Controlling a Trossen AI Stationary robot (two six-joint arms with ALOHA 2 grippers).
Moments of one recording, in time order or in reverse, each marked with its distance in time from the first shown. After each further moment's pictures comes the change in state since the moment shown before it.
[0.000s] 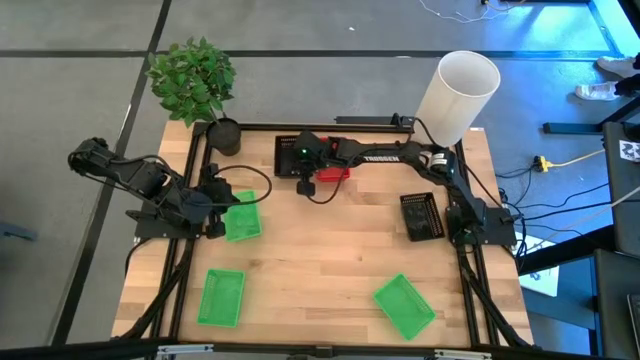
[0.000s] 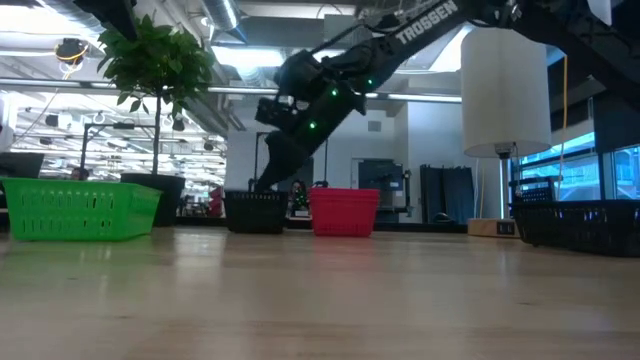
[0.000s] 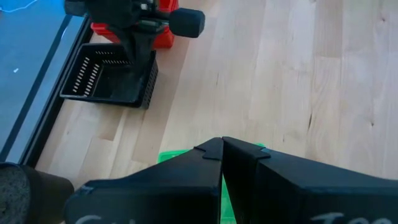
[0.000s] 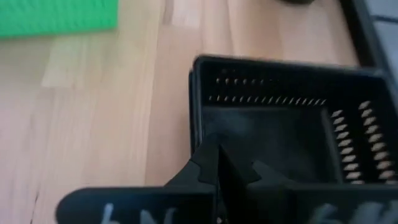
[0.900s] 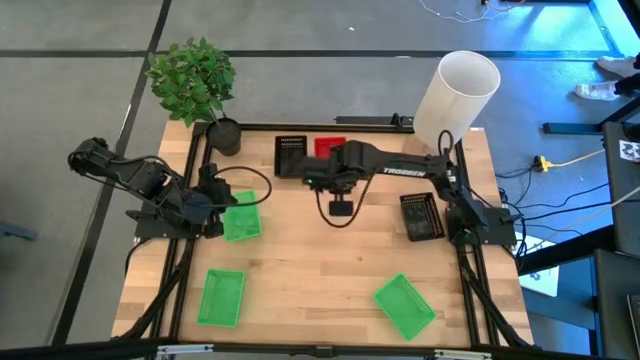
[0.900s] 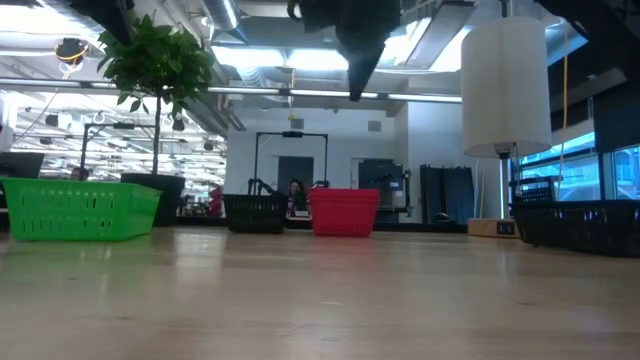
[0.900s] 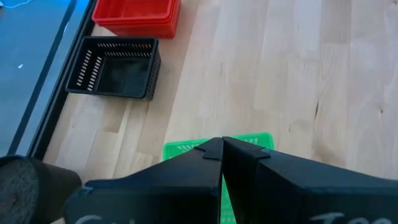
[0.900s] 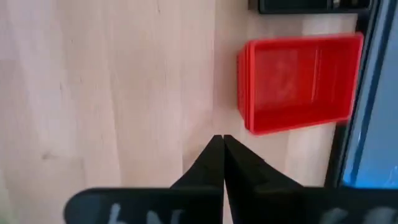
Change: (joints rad) left arm -0.001 0.000 0.000 -0.043 0.005 0.001; right arm 0.258 -0.064 0.593 -1.296 0.324 0.264
